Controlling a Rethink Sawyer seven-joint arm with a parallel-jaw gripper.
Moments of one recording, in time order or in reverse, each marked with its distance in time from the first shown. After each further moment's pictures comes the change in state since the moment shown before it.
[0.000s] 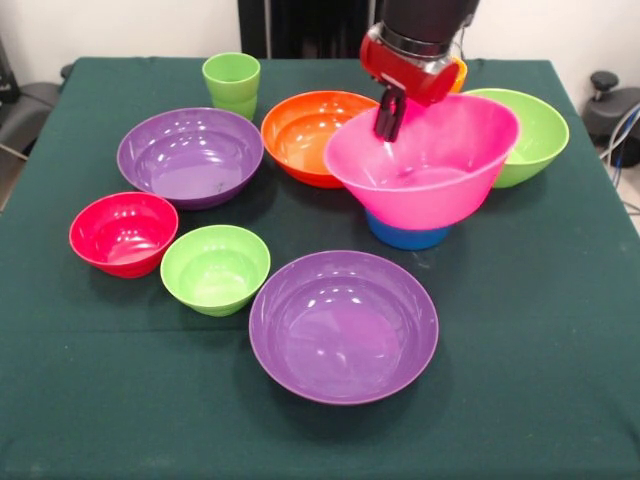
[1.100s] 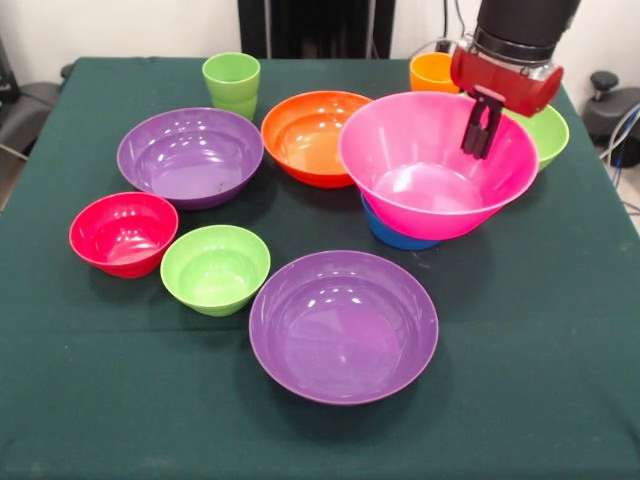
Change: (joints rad) arm 0.121 0.017 0.000 -0.138 0.090 0.077 0.000
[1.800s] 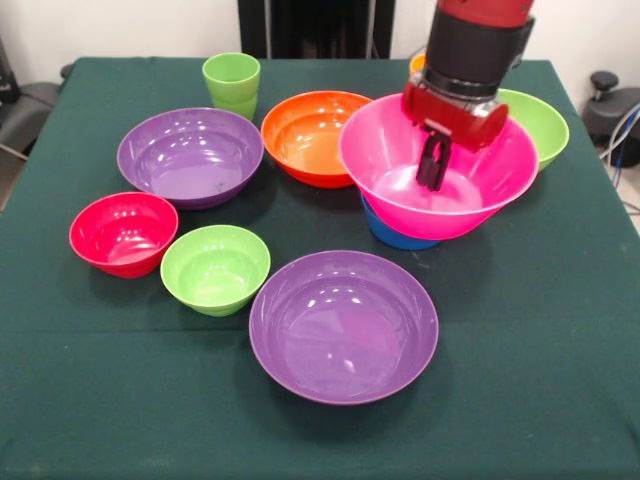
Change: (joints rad) arm -0.088 0.071 0.013 -0.002 -0.002 -0.114 0.000
